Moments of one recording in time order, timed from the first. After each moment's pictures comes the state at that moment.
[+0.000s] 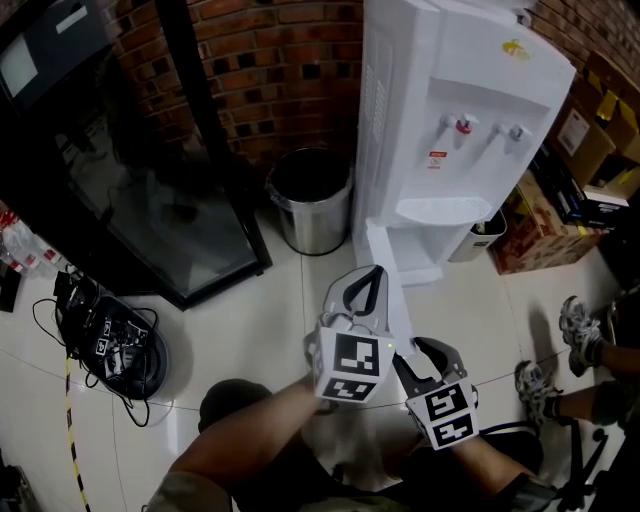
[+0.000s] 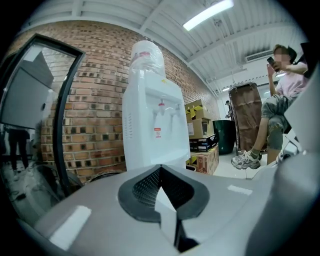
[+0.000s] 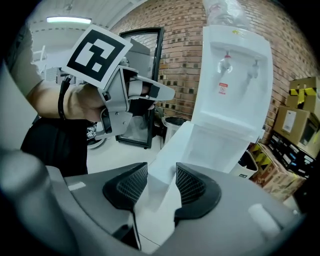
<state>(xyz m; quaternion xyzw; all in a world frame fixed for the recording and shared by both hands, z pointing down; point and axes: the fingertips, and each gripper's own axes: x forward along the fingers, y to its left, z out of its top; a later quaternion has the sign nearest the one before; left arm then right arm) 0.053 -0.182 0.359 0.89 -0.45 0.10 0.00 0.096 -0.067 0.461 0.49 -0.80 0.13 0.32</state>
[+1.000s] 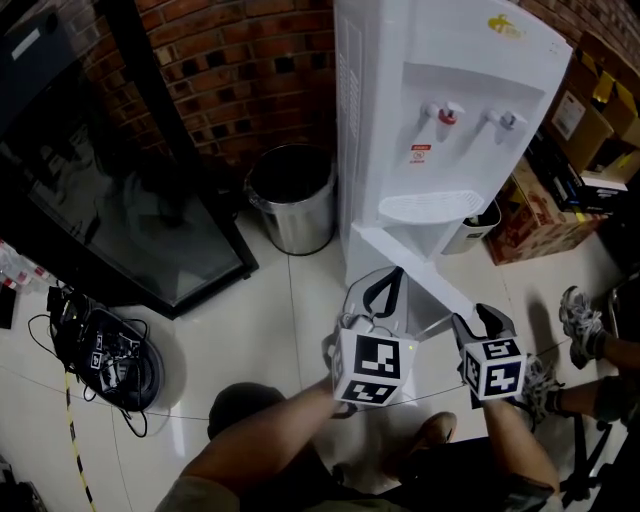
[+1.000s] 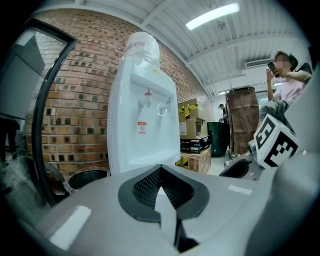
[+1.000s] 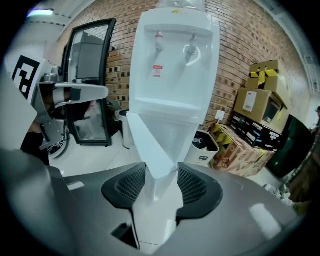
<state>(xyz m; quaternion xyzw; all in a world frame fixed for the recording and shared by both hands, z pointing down) 0.119 -0.191 0.374 0.90 -0.42 0.09 0.03 0.264 -0.121 0.470 0.63 -0.68 0.19 0.32</state>
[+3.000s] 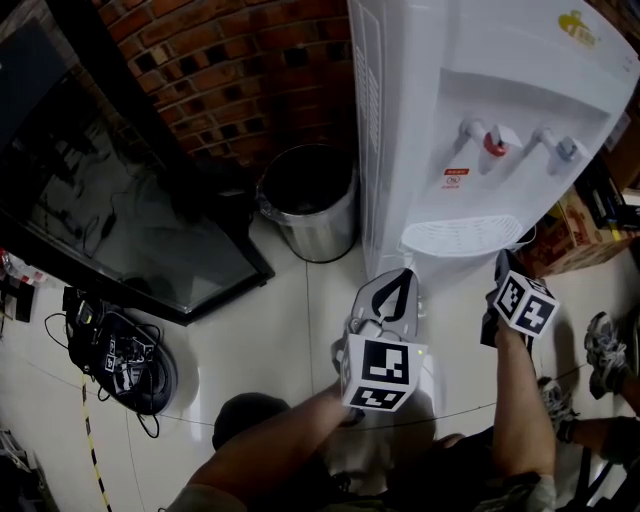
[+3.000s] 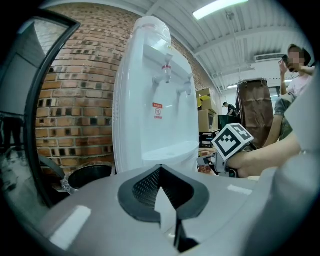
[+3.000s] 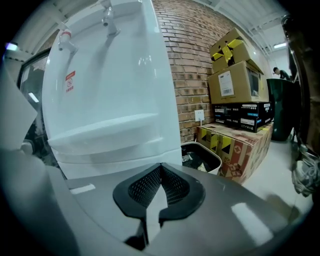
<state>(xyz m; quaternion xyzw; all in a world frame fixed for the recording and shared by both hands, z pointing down) 0.122 -0.267 0.407 0.89 -0.44 0.12 0.05 0.359 -0.305 0.492 0.73 -0.63 0.24 0.11</state>
